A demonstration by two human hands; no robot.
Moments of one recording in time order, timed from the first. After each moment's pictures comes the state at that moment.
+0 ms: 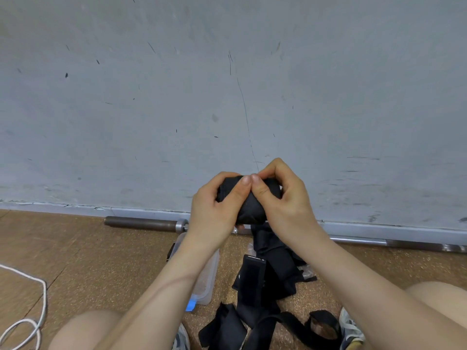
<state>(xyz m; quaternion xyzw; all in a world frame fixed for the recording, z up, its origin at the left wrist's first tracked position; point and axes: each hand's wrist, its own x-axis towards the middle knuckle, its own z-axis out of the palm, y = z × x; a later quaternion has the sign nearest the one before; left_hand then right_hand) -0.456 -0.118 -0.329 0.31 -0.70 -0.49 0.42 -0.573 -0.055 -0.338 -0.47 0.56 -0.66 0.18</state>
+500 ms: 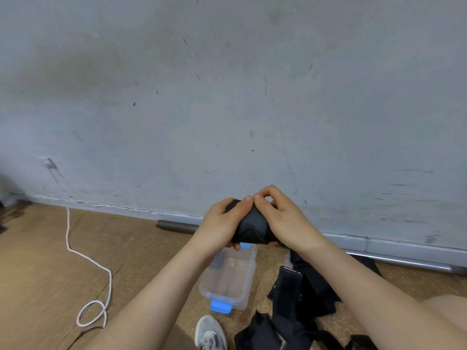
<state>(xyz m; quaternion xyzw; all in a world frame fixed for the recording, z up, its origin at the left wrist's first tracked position) -0.415 -0.112 -0.301 0.47 -0.68 -0.49 0.26 -0.552 -0.062 -0.318 -0.47 0.58 -0.51 0.42</state>
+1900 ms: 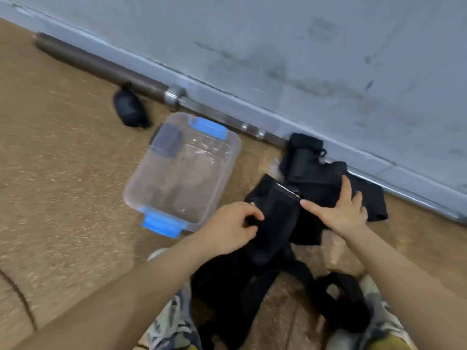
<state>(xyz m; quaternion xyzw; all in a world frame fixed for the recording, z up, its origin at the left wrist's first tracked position) -0.422 -0.224 -0.713 0.41 -0.75 -0.52 0.01 -0.665 -0.159 -0.695 -0.24 0.92 -0.04 0.32</state>
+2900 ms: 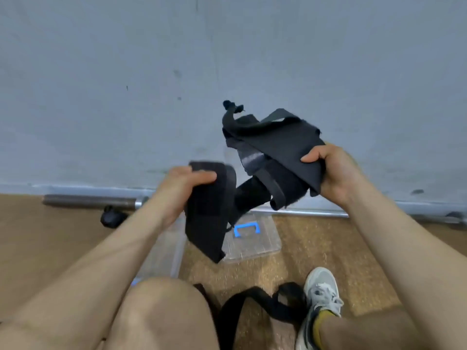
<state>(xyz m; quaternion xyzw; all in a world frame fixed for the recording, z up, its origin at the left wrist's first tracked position) -0.478 -0.196 -0.401 0.37 -0.60 -0.66 0.26 -0.702 -0.054 -0.362 -0.16 0.59 -0.66 0.44</state>
